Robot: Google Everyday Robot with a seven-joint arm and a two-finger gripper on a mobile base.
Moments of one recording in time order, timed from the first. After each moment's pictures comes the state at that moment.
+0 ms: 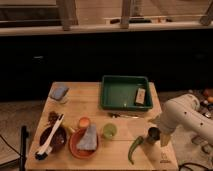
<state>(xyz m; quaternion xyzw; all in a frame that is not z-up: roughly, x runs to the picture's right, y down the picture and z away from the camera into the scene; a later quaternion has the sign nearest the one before) 0.278 0.236 0.733 -0.31 -0.09 -0.12 0.94</state>
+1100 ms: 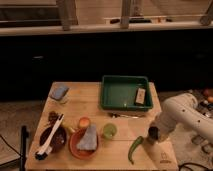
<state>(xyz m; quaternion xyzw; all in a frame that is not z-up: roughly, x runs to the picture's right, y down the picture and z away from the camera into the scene) 0.277 0.234 0.735 -0.32 -0.09 -0.12 0.93</state>
